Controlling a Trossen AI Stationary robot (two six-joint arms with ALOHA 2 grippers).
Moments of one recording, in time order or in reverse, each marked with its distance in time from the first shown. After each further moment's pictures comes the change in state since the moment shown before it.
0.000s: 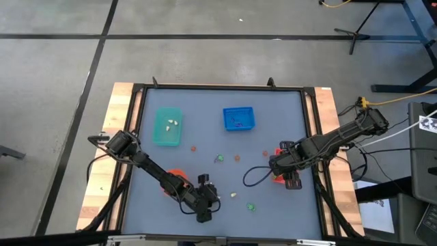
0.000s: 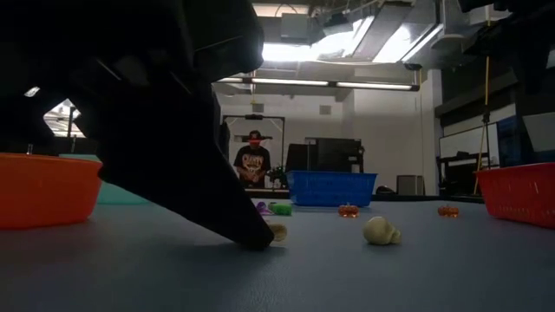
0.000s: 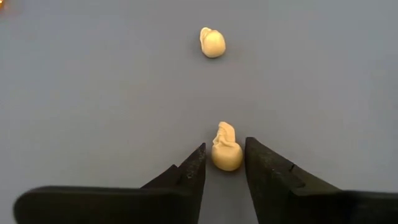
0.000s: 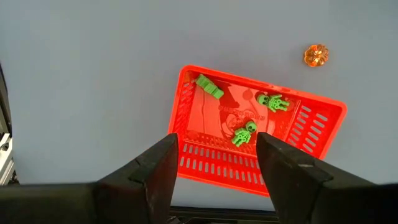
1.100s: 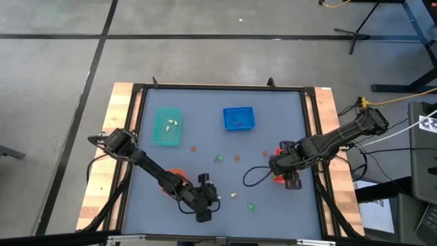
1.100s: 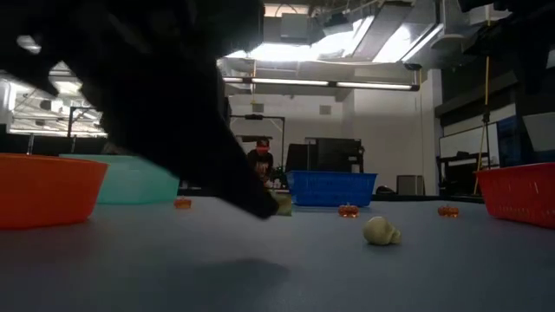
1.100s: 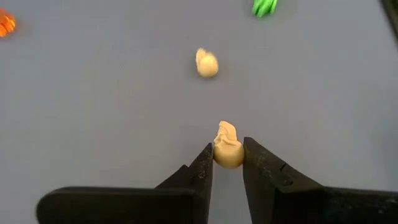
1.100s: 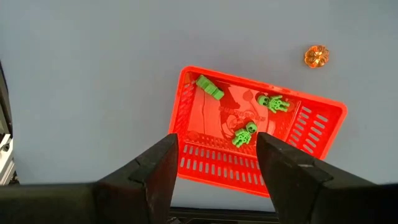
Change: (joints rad) left arm 0.003 -0.048 -0.002 0.000 0.012 0.011; right arm 0.000 0.000 0.000 0.003 0.000 0.000
